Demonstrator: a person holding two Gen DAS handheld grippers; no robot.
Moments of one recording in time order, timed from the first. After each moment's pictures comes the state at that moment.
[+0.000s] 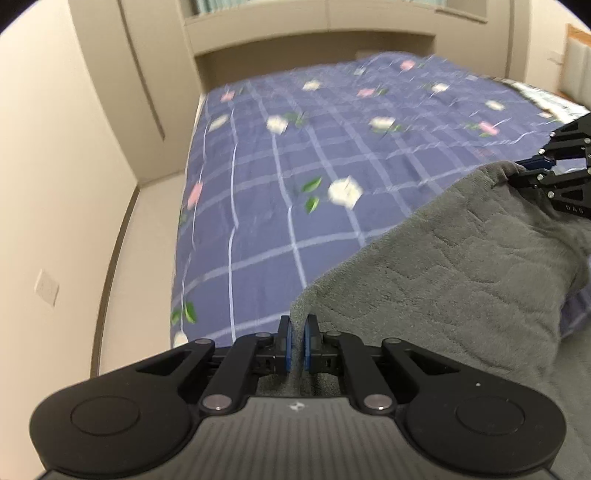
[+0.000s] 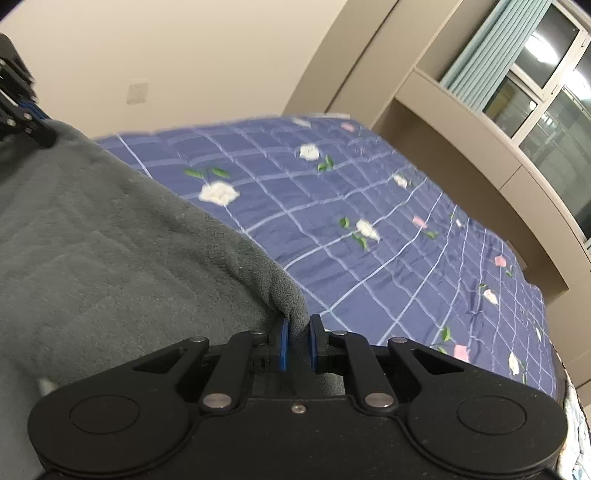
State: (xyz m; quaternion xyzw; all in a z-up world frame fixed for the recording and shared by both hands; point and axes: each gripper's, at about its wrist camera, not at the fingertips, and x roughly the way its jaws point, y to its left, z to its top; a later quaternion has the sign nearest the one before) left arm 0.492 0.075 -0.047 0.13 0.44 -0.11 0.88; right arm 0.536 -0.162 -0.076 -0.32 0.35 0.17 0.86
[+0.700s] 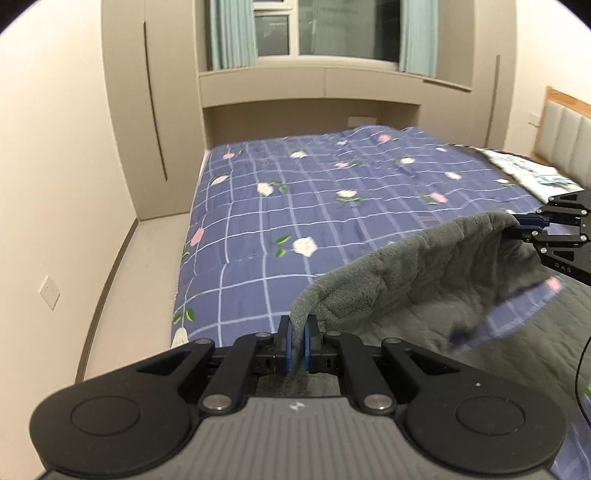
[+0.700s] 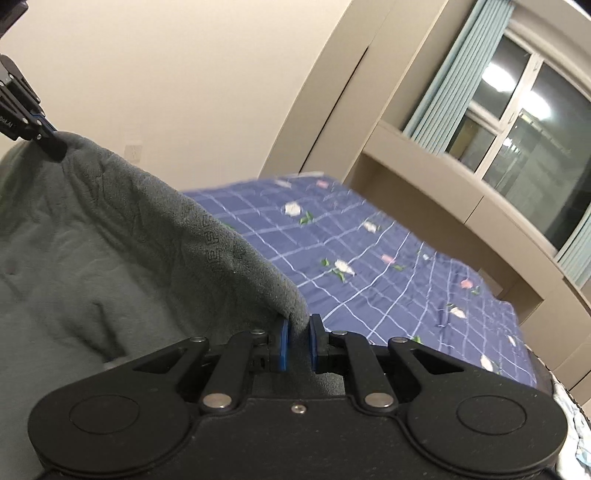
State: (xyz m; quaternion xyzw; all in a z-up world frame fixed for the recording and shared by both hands) left arm 0.358 0.081 0.050 0.07 0.35 -0.14 0.92; right arm 0.389 -0.199 0.002 -0.26 0.23 0.17 0.92
